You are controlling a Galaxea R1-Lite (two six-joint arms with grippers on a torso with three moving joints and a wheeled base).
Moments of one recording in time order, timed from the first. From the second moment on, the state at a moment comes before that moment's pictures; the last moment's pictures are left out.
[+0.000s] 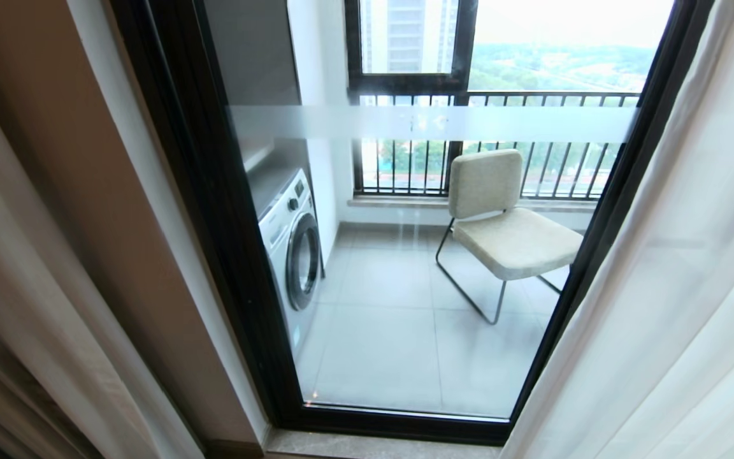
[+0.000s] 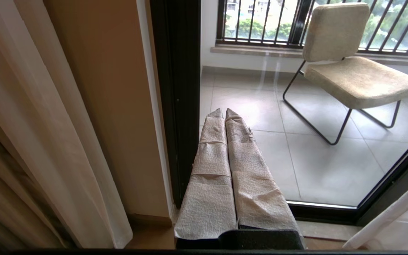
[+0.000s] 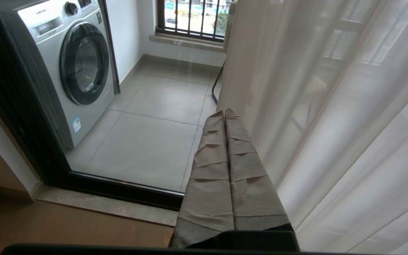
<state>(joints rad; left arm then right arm) 0.00 0.00 0.00 0.00 0.01 -0.04 0.00 0.00 0.00 0.00 0.05 -0.11</state>
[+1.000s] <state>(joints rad) 0.00 0.00 0.00 0.00 0.01 -0.04 0.00 0.00 0.00 0.00 0.05 -0.11</state>
